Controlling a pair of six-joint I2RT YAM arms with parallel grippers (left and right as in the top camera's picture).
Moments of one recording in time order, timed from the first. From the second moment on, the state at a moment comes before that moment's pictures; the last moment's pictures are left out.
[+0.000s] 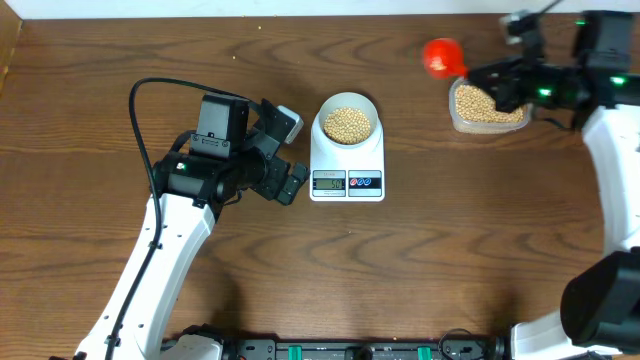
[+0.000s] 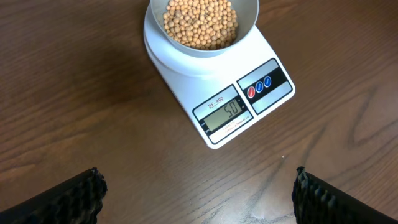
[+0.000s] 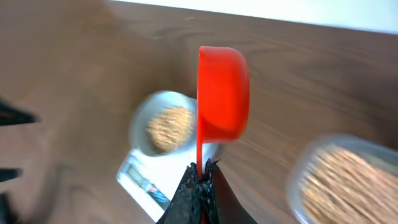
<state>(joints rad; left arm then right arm) -0.24 1.33 1.14 -0.82 0.31 0.27 -0.15 1.70 1.54 -0.76 -0.80 -0.27</state>
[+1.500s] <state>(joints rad) -0.24 1.33 1.14 -0.82 0.31 0.27 0.06 1.70 1.54 -0.83 0.25 0.05</state>
